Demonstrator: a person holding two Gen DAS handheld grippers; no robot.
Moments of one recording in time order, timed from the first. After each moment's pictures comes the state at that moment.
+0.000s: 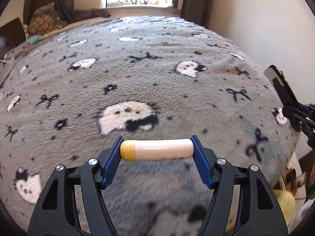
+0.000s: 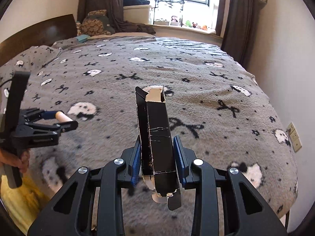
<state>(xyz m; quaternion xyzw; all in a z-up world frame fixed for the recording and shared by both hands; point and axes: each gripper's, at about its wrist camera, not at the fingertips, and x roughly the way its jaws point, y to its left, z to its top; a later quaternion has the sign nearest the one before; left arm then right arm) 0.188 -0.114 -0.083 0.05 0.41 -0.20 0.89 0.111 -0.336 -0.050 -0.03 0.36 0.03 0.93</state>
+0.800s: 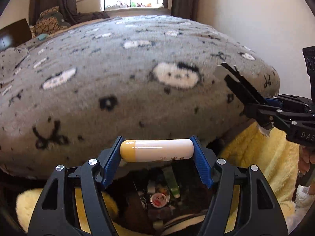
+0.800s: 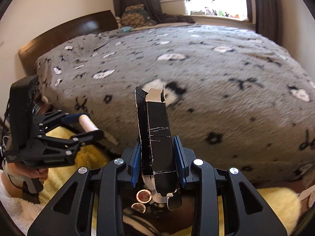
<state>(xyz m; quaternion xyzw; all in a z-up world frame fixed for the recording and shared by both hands) -0.023 -0.015 -0.143 0.07 0.40 -0.22 0.89 -0.050 -0.213 -0.130 0.03 0.39 0.17 0.90</state>
